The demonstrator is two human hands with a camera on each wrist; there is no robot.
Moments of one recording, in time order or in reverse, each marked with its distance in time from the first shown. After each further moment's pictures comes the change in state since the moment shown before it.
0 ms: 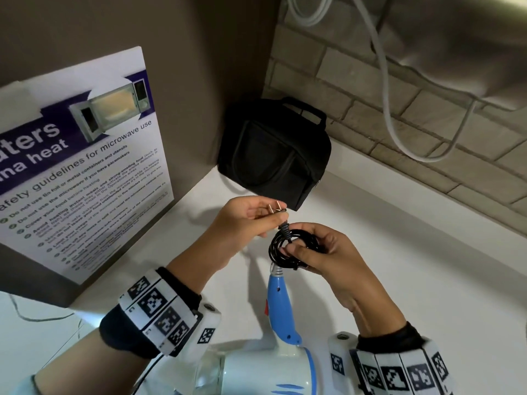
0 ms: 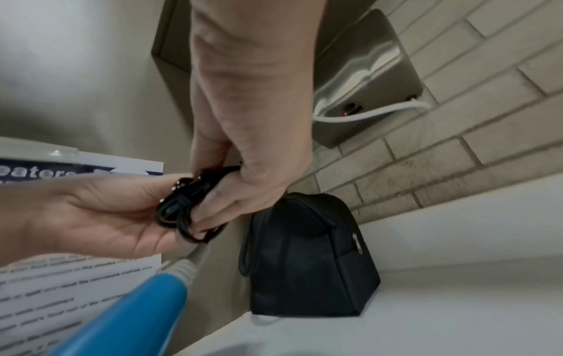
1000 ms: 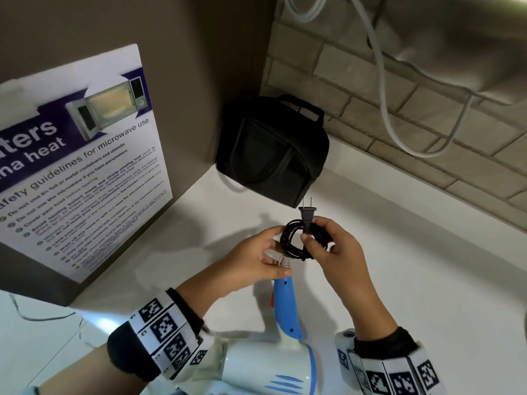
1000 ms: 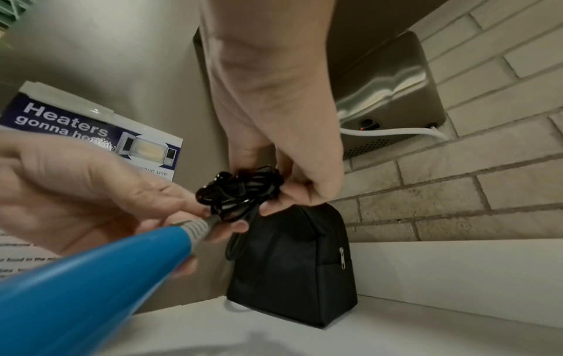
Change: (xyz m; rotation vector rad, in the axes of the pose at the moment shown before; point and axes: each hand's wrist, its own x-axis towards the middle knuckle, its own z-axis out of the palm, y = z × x) left_hand -0.018 -0.047 0.014 0.186 -0.297 -0.122; right_hand 0.002 0.020 -0.008 -0.430 0.309 -0.247
